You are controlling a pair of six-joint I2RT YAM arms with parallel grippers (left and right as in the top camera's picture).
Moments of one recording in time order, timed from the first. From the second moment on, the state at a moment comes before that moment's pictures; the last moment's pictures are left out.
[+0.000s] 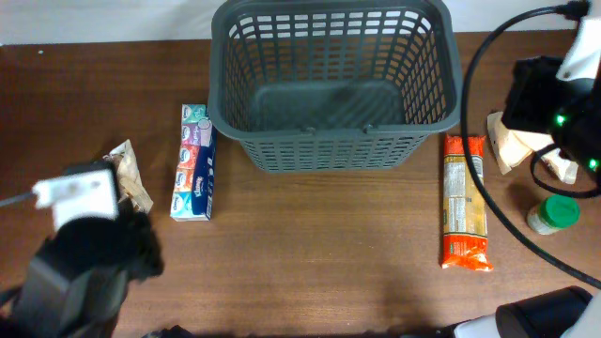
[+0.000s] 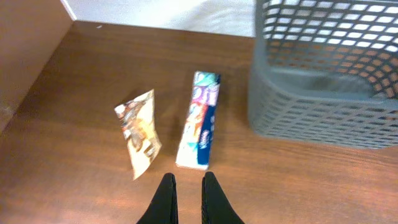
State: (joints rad) left arm -0.61 0.99 1.84 -1.63 -0.58 -0.53; right arm 0.22 1.63 2.74 -1.69 0.27 0.28
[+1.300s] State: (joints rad) left arm -0.61 0.89 1.84 -1.69 -0.74 -0.47; right arm -0.24 1.24 1.52 -1.52 0.29 0.39
